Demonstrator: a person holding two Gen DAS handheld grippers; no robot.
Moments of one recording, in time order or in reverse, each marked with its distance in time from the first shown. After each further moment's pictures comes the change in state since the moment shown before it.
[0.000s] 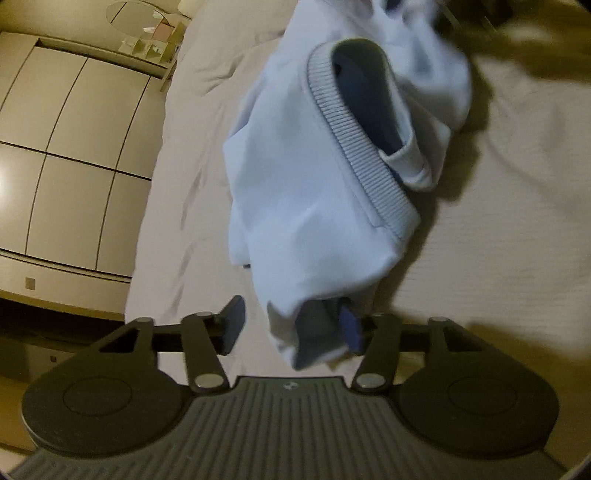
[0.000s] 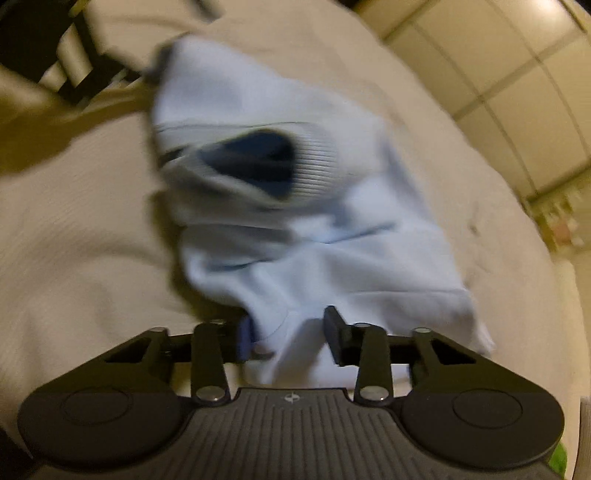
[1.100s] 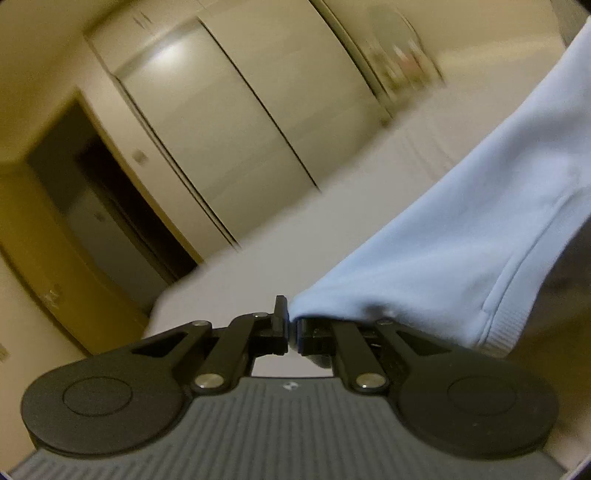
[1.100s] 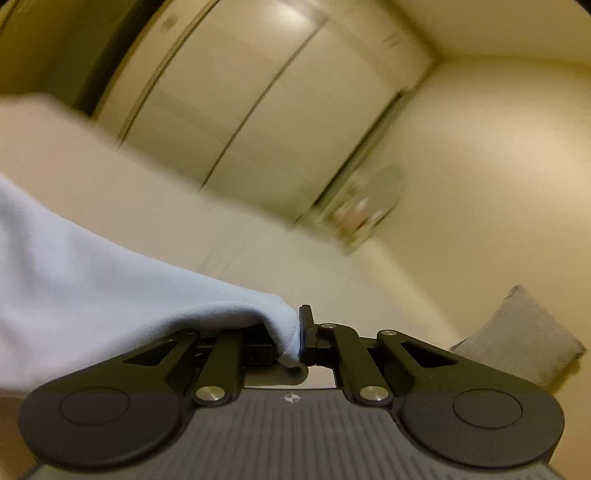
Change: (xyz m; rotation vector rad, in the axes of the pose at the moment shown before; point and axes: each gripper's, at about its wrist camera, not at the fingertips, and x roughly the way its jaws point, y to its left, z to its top) left arm -0.047 0.264 0.024 -0.765 -0.098 0.325; right arm -0.121 -0.268 0.029 0.475 -0.236 -0.616
